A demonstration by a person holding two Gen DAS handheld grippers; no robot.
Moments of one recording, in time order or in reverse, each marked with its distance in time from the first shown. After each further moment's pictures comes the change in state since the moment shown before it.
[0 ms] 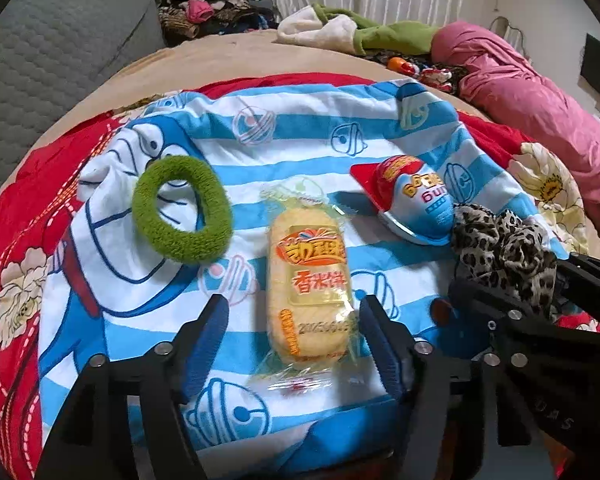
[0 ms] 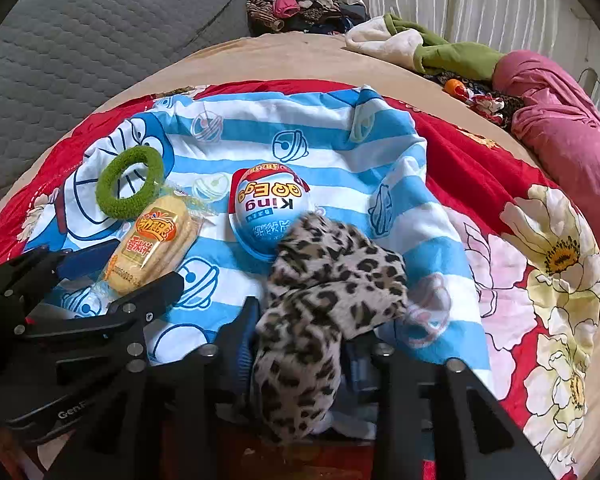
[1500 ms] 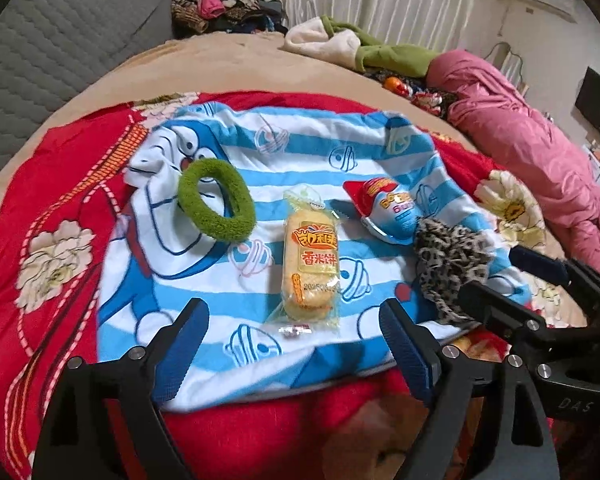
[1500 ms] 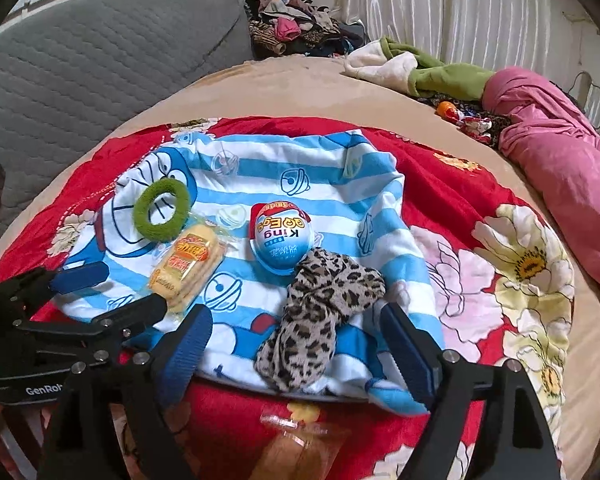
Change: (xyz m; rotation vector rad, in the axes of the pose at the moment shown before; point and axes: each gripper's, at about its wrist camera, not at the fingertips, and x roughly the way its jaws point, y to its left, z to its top) left arm -0.063 0.020 -0.008 -0.088 -0.018 -0.087; right arm -0.061 0.000 -0.002 0.013 -0.079 0.029
